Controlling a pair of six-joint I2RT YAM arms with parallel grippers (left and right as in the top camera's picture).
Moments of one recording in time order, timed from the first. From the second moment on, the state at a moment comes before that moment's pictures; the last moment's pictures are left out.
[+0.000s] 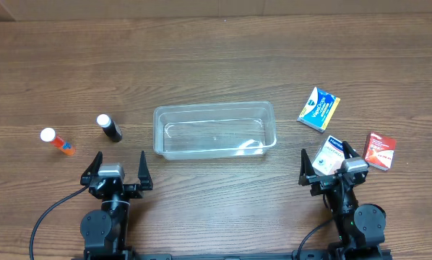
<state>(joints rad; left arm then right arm) 0.04 0.02 0.01 -0.07 0.03 -0.02 0.14 0.01 0.02 -0.04 -0.05 0.06</state>
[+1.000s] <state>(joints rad) 0.13 1.41 1.36 -1.06 -0.04 -0.15 0.14 1.18 1.17 -0.99 -0.06 0.23</state>
